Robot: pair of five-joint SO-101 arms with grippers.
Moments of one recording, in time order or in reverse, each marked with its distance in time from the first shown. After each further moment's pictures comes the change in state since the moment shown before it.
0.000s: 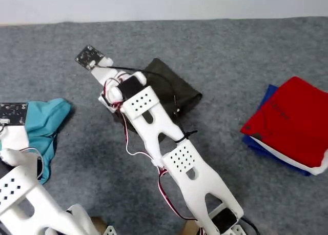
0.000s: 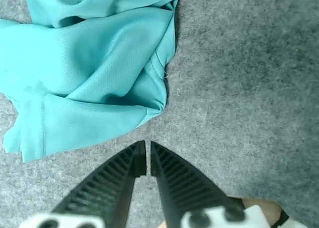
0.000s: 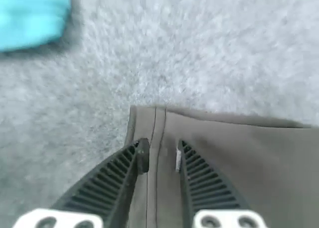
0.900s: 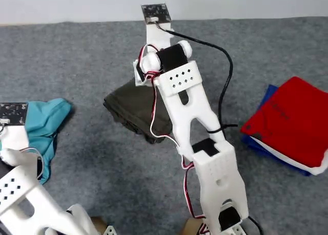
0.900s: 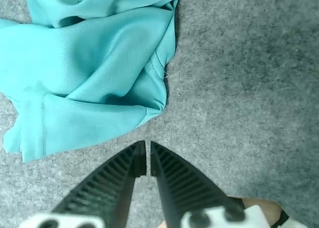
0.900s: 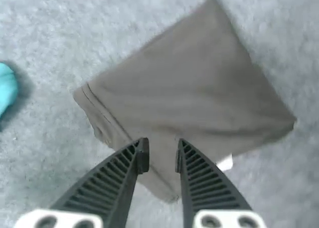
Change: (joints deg) left arm 0.0 0.0 0.0 0.0 0.0; right arm 11.2 -31.6 30.5 10.7 -35.6
